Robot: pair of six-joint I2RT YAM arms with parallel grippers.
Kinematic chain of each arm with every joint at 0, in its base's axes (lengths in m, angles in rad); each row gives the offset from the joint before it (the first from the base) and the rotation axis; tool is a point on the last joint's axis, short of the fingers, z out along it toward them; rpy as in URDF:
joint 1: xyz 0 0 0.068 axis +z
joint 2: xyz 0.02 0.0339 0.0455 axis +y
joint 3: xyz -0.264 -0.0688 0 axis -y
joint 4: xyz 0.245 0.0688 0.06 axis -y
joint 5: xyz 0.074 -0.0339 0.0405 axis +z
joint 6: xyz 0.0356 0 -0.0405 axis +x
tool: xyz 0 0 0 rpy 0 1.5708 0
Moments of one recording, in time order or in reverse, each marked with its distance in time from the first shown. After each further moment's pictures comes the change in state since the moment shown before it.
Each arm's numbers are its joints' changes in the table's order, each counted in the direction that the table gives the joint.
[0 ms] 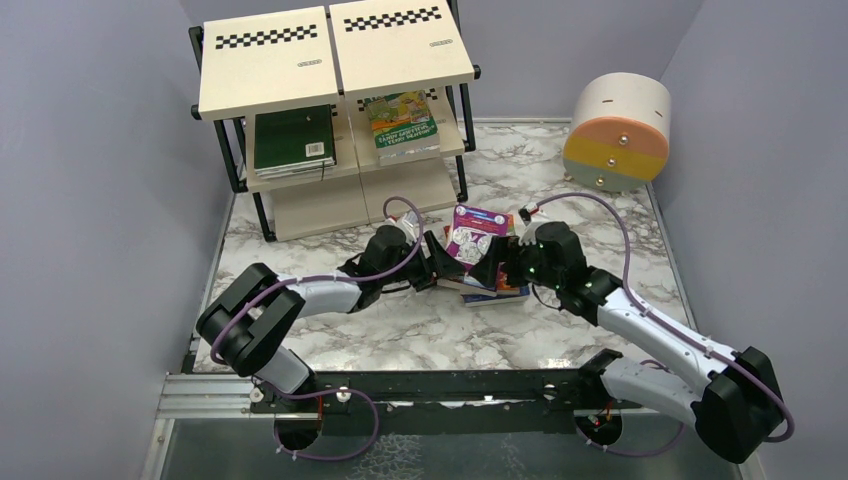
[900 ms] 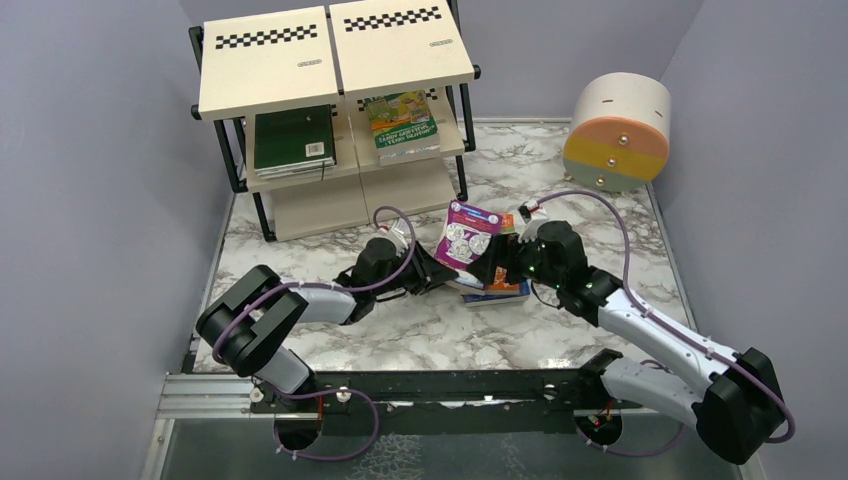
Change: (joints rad) left arm 0.000 0.005 -0.120 0.219 0.020 -0.123; right arm 0.000 0.014 -0.002 0.076 0.035 -0.009
